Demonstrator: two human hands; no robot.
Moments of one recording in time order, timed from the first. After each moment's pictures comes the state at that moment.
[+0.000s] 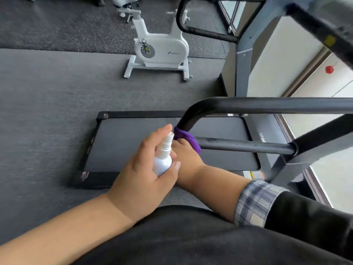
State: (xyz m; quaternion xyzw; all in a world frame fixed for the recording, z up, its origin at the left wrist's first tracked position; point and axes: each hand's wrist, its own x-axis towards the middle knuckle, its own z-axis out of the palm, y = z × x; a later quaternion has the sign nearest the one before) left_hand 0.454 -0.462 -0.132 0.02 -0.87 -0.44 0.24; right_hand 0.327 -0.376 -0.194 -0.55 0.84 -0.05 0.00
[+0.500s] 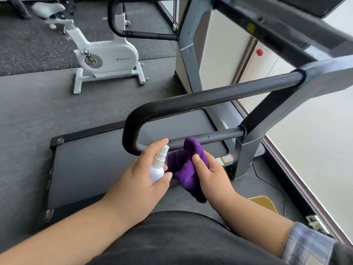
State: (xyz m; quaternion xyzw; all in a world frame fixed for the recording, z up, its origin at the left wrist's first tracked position) left_hand 0.398 -0.414 -0.151 -0.06 -0.90 -0.43 0.06; right_hand 0.343 -0.215 -0.200 -0.02 0.76 -0.64 0.10
